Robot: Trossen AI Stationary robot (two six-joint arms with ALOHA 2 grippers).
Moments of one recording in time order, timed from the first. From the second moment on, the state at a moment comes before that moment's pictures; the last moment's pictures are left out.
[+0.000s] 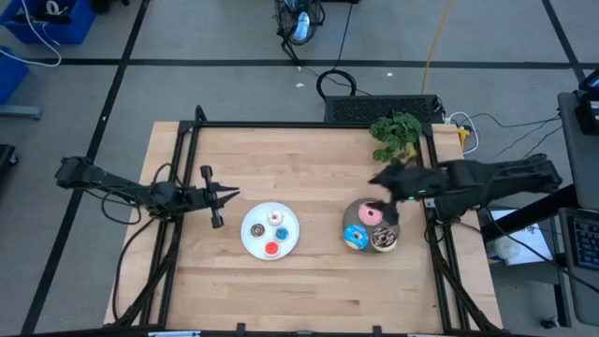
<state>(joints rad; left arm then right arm) -0.23 0.50 0.01 0.66 -0.42 0.43 0.13 0.94 0.93 -0.74 0.21 0.32</state>
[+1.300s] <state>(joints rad) -0.32 0.31 0.39 0.02 -0.40 0.33 0.15 0.00 0.20 -0.14 0.15 -0.09</state>
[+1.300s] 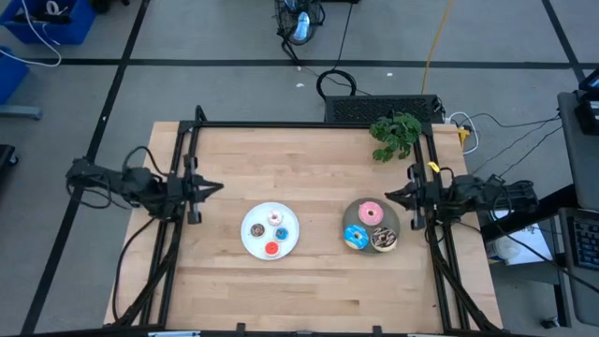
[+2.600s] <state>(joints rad) -0.17 0.17 0.01 0.04 -0.15 0.22 0.12 0.00 0.02 0.03 0.16 -0.02</state>
